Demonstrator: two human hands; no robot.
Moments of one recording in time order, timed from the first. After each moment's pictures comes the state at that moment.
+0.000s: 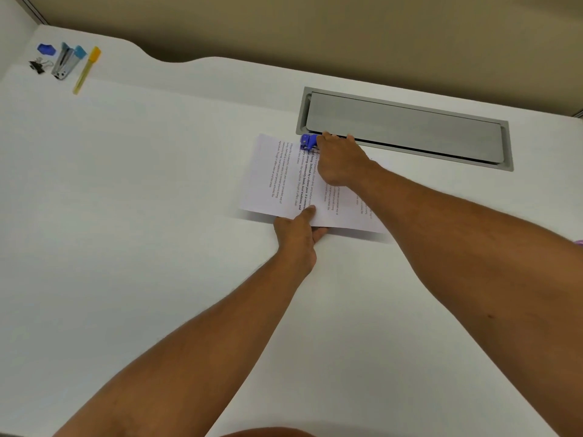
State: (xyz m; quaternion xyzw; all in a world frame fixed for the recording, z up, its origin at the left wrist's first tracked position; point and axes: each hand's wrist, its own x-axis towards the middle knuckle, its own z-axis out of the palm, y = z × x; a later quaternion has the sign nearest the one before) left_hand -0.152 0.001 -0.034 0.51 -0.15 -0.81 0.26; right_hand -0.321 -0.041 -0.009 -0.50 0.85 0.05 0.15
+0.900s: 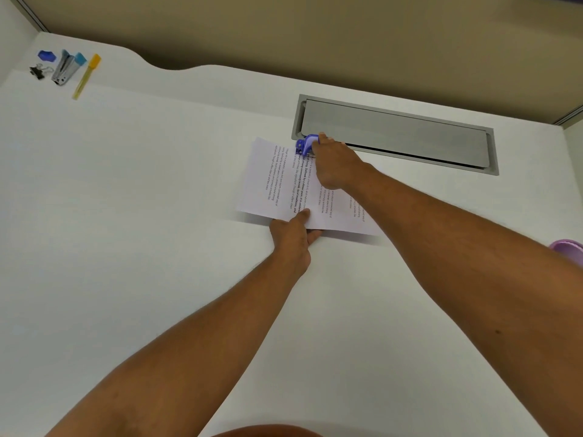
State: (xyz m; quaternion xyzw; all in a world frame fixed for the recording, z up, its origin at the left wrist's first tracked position) left_hand -0.150 0.002 -0.035 0.50 -0.15 -0.81 0.26; right_hand -0.312 -0.036 0.003 -0.49 0.86 0.05 0.14
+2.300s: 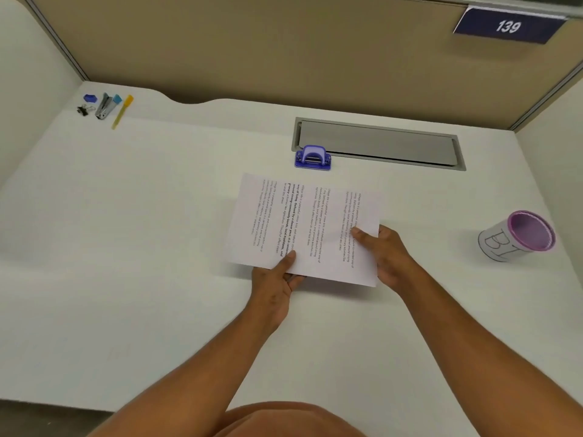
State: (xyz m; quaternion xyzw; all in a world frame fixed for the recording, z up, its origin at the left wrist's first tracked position) left_hand 0.001 0.060 -0.010 0.39 -0.22 -0.86 0.24; right_hand -0.192 0.182 0.028 -0.01 0.65 -0.63 0.42
